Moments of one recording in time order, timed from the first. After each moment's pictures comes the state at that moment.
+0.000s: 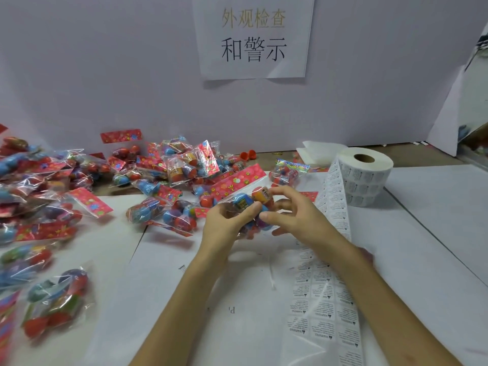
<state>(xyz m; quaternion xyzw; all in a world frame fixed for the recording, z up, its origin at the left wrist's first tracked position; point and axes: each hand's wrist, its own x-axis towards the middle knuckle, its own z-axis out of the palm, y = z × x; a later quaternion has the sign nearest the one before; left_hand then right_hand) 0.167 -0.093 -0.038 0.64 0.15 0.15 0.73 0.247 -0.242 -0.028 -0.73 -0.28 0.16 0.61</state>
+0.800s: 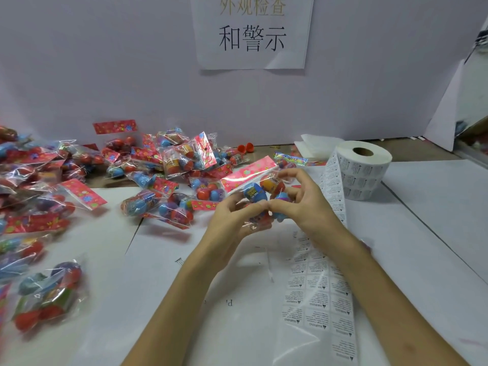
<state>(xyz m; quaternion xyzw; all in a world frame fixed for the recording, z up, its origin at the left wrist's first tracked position) 0.167 -0.096 -0.040 0.60 0.06 0.08 0.80 0.250 -0.245 -0.027 -0.70 -0.26 0.11 0.65</state>
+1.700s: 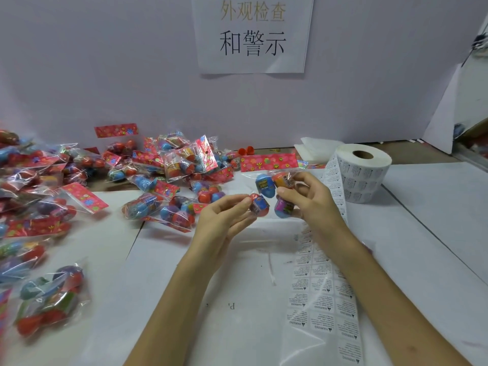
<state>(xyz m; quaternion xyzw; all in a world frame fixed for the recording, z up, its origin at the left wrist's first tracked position) 0.164 -0.084 -0.035 0.53 0.13 0.11 0.83 0.255 -0.246 -0.027 -0.67 -0.18 0.08 0.71</state>
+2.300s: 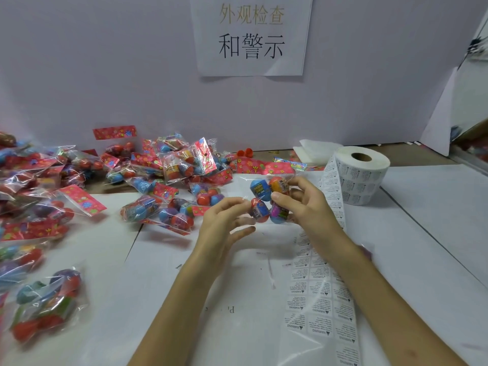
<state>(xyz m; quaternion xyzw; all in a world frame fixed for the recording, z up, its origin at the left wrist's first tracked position) 0.164 -0.089 -0.035 0.58 0.17 0.11 0.79 0.251 -0.243 -0.030 -0.68 -0.21 0.09 0.70</state>
